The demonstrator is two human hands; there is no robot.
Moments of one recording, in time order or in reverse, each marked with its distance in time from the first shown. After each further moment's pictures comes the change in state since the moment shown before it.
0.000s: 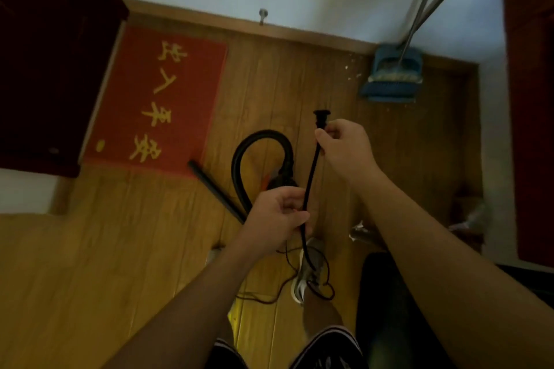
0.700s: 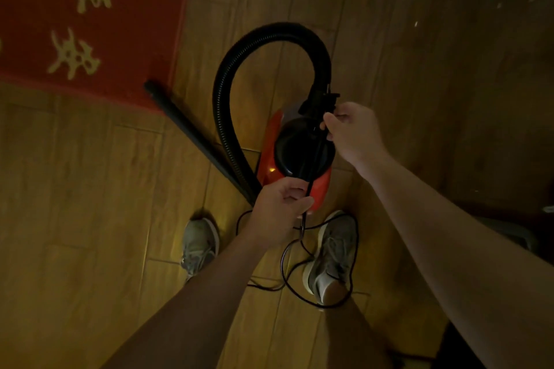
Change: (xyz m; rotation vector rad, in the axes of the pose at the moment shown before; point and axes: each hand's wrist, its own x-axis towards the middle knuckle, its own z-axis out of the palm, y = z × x) left_hand 0.212 -0.345 -0.016 -0.082 0.124 -0.277; right_hand 0.158 0.295 0.243 0.038 -0.188 0.228
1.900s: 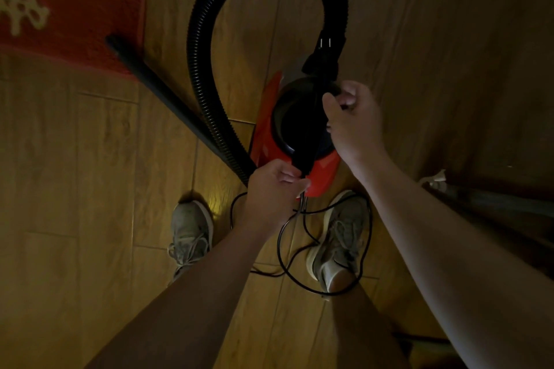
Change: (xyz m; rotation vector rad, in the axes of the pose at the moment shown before) left_hand 0.055 -0.072 0.008 0.044 0.171 -0.077; right_hand 0.015 0.072 0.051 0.294 0.090 0.032
